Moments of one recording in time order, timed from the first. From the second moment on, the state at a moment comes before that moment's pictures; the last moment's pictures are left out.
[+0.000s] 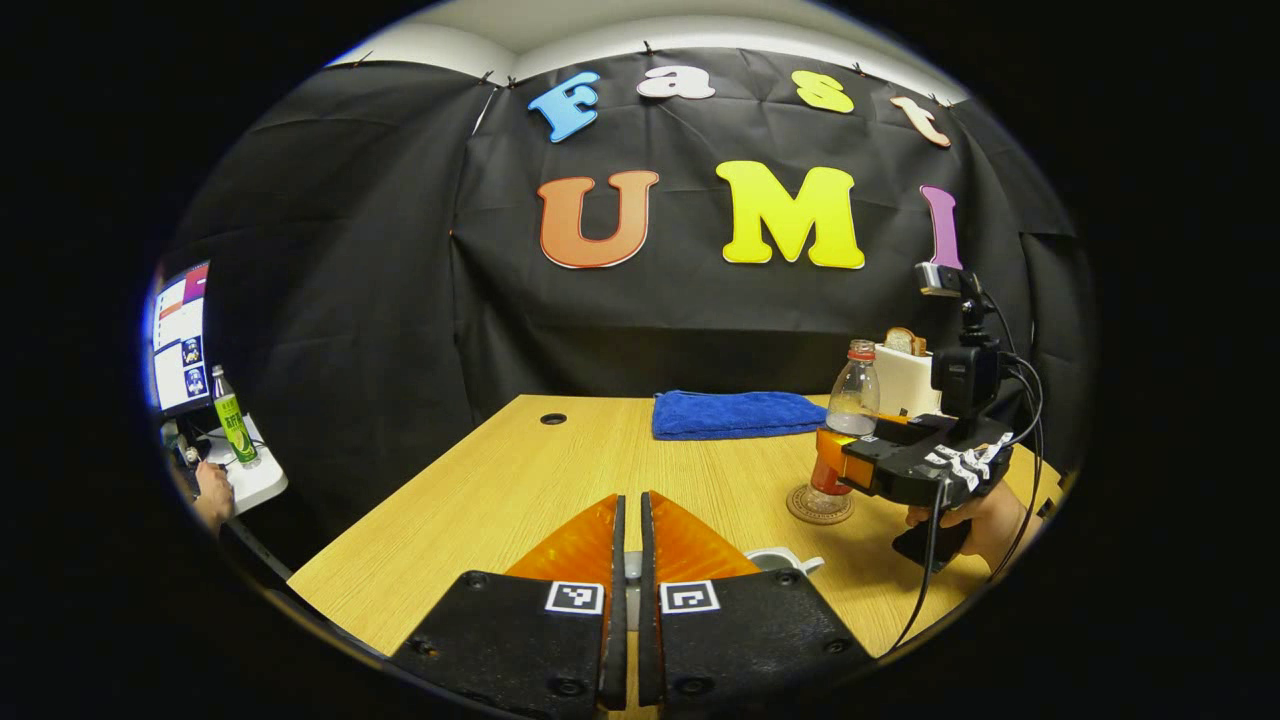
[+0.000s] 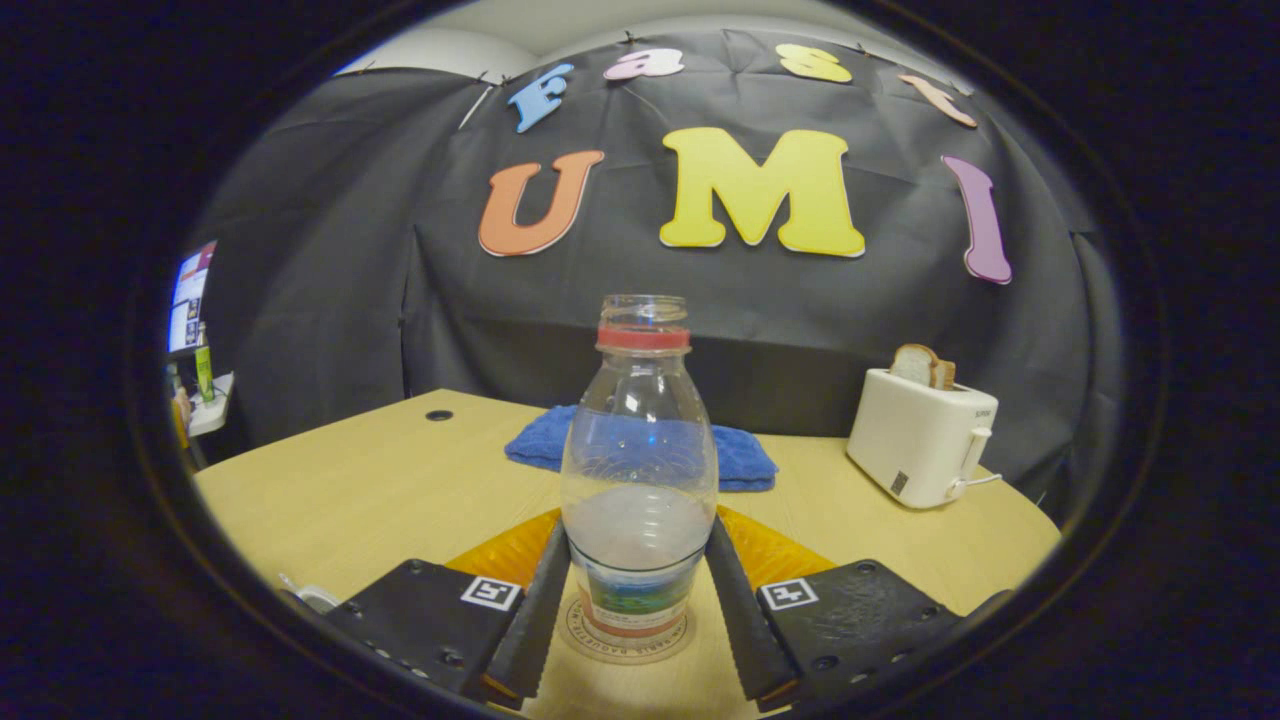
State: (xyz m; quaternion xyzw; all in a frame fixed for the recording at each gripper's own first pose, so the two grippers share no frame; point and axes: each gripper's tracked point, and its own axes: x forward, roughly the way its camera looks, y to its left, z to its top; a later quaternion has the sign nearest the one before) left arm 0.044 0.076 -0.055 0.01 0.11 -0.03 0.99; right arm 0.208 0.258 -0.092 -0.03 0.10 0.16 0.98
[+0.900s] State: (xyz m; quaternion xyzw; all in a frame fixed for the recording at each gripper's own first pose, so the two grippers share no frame) left arm 0.055 0.039 -0.065 0.00 0.10 -0.08 0.99; right arm 0.157 0.229 -0.031 0.00 0.01 0.18 0.98
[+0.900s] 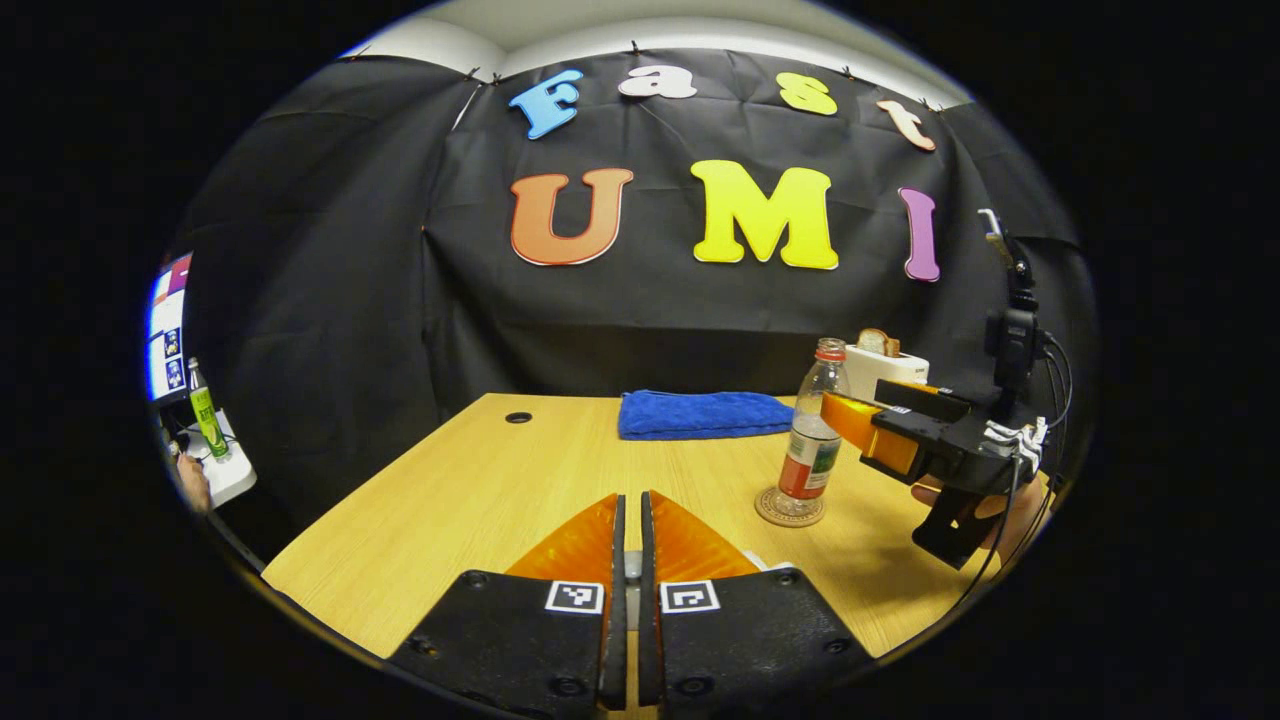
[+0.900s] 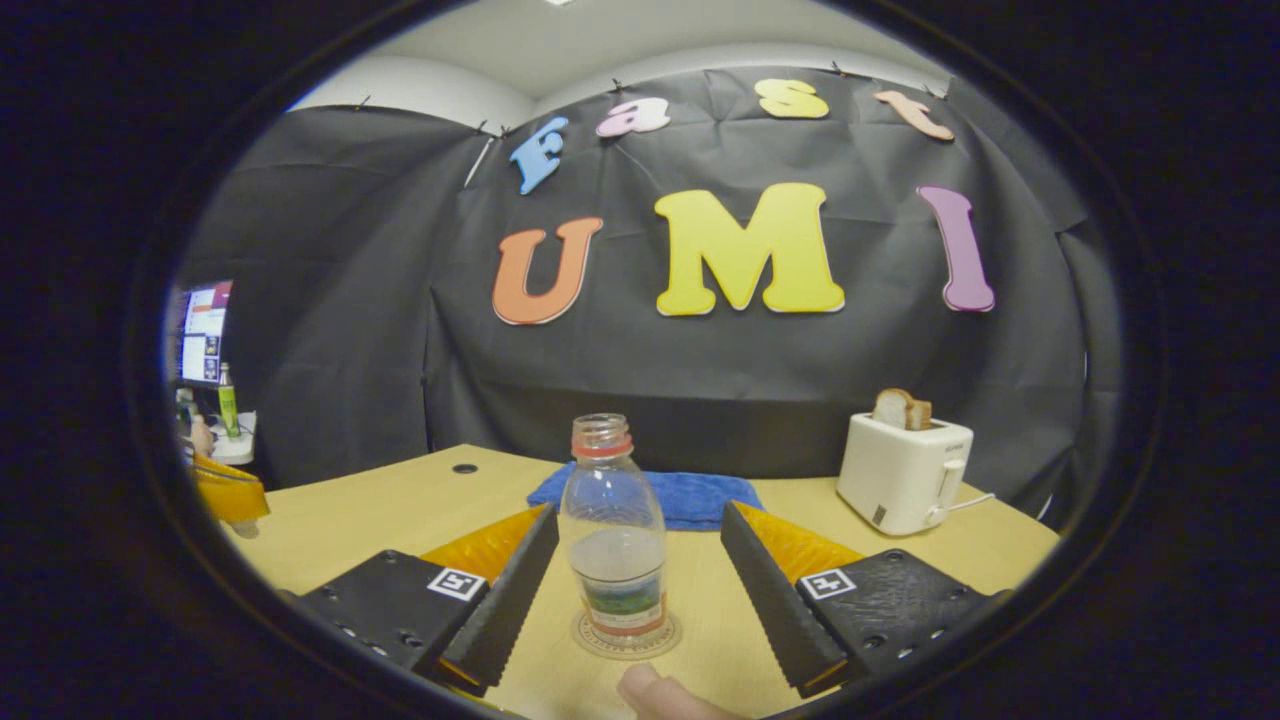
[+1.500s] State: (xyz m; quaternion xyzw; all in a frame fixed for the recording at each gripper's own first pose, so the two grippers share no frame) left arm 0.083 -0.003 -0.115 -0.01 0.11 -0.12 0.99; right arm 0.094 0.189 -0.039 0.01 -0.02 0.18 0.98
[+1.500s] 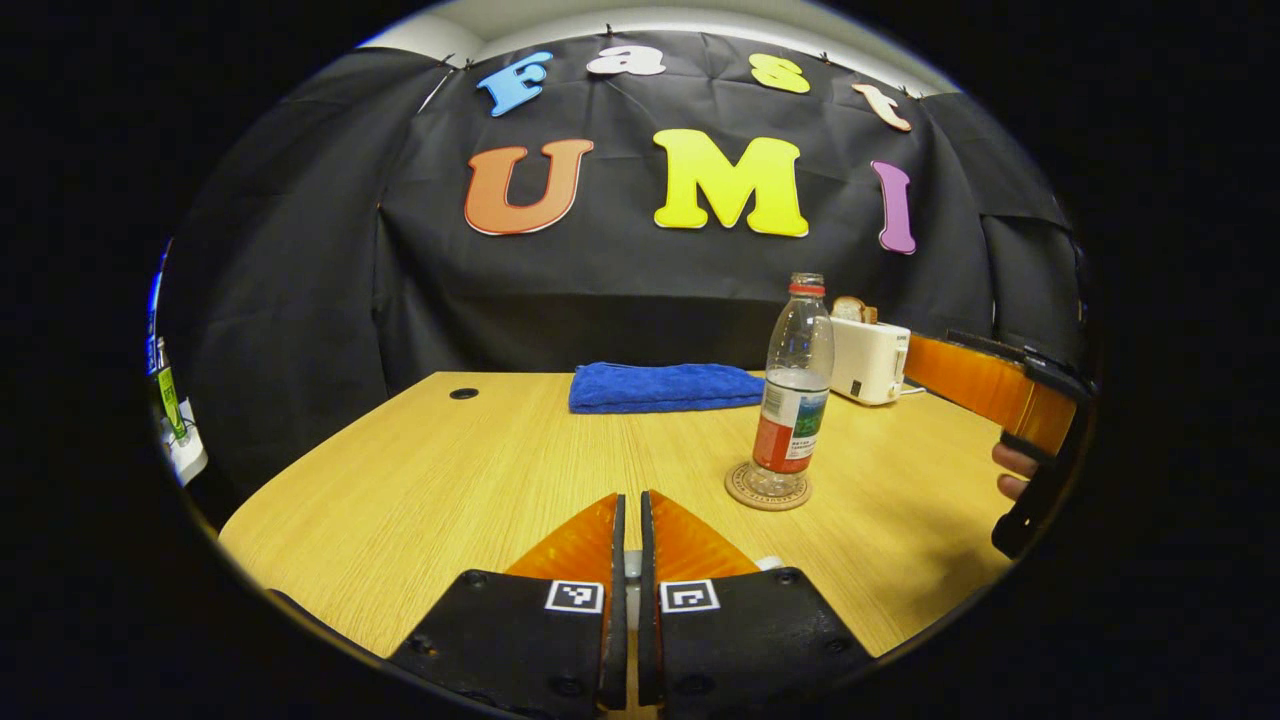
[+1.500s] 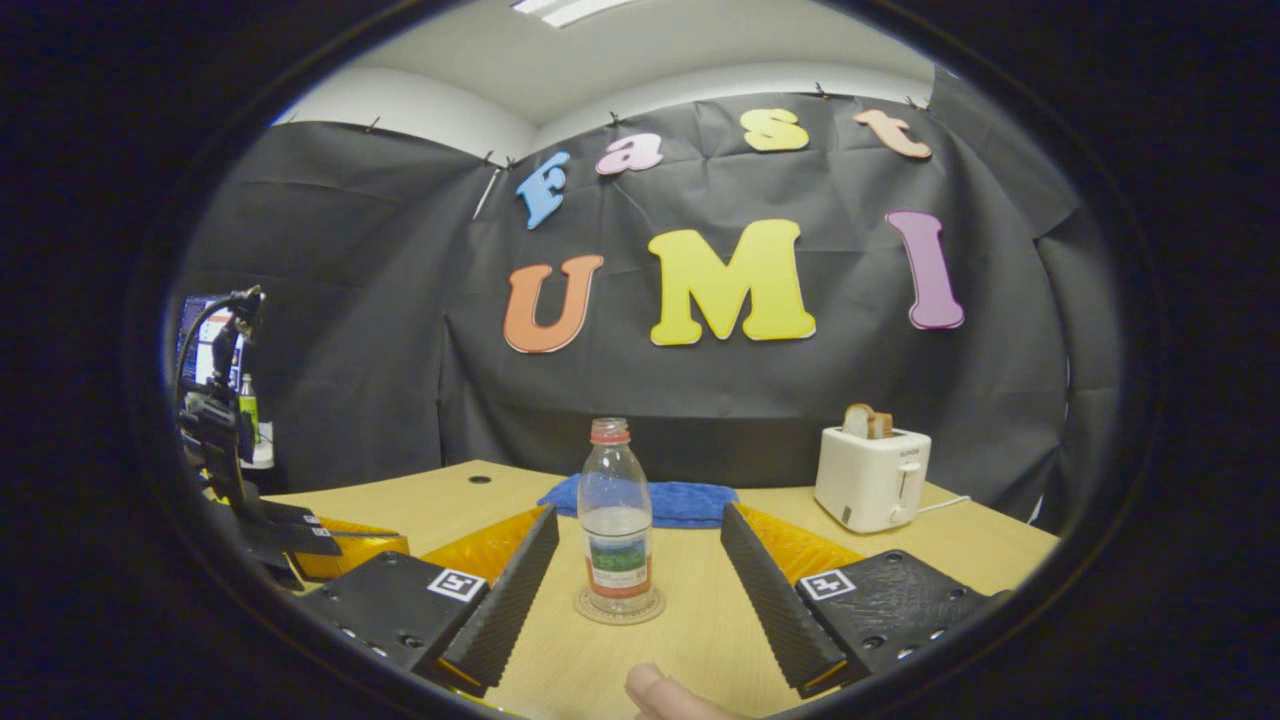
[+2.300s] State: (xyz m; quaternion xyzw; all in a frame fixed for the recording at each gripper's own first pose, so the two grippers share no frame) left arm 0.085 -0.027 -0.121 0.01 0.09 -0.12 0.99; right arm 0.066 0.131 -0.036 0.02 -0.04 0.14 0.99
